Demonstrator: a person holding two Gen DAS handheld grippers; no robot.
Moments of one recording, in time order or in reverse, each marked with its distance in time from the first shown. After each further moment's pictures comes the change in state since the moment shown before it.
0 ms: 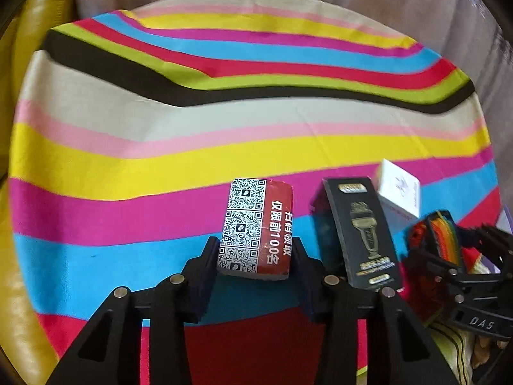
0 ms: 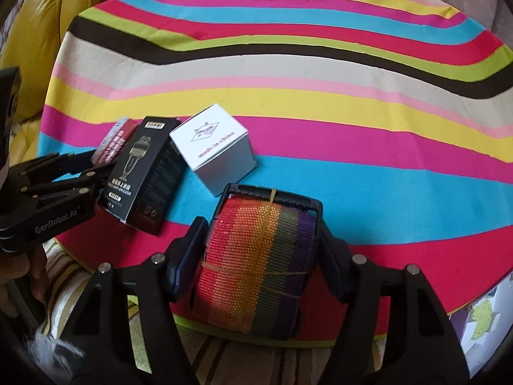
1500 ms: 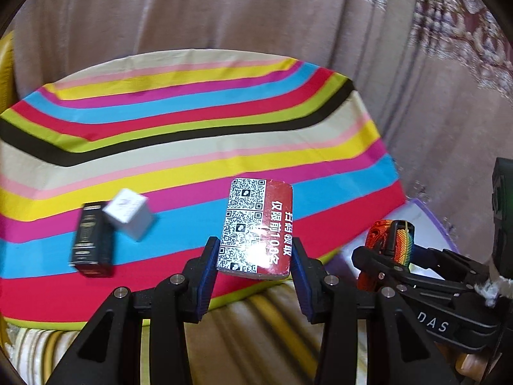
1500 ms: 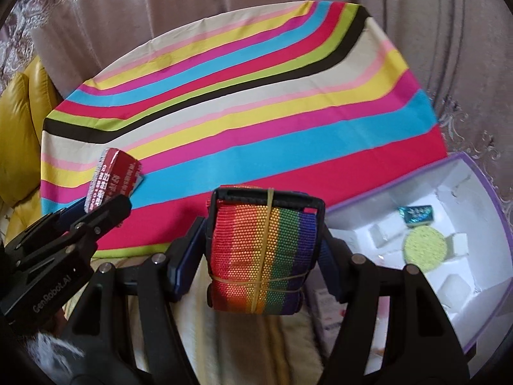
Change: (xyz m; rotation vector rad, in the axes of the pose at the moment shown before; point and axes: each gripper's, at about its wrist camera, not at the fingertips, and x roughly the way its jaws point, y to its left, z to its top) left arm -0.084 -0.231 -0.038 0.146 -0.167 -0.264; right arm -0.141 -0.143 -0.094 0.325 -0.196 -0.132
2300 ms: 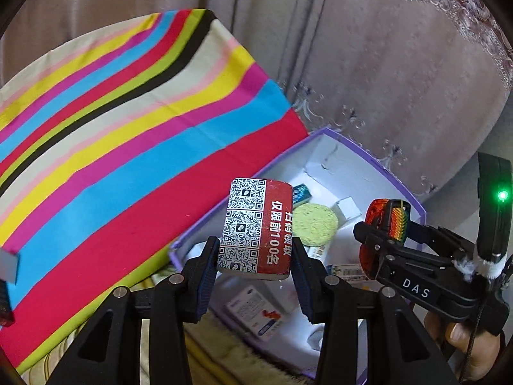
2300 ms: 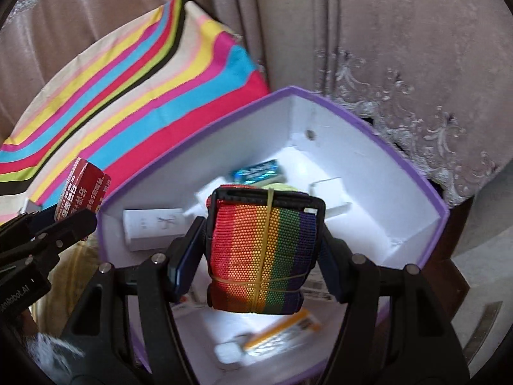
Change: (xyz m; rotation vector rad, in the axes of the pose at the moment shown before) left arm 0.069 -0.156 -0.009 0.296 0.226 -0.264; right arm -0.030 -0.169 -0.043 0.274 0.013 -0.298
